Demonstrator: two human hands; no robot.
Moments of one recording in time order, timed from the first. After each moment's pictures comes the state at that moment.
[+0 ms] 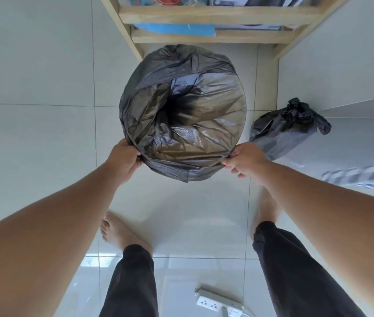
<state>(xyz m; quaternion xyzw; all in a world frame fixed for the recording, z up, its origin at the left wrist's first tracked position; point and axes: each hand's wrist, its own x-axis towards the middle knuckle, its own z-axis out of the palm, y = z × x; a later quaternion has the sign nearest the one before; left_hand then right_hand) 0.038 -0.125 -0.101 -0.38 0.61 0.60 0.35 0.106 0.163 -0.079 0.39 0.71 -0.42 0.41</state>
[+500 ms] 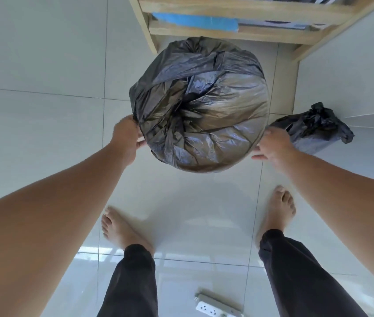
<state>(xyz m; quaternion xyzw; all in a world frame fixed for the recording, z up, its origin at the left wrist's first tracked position) -0.004 -0.130 -0.107 -0.40 0.67 0.56 0.29 0.062 0.176 -0.090 0.51 0.64 -0.49 0.30</state>
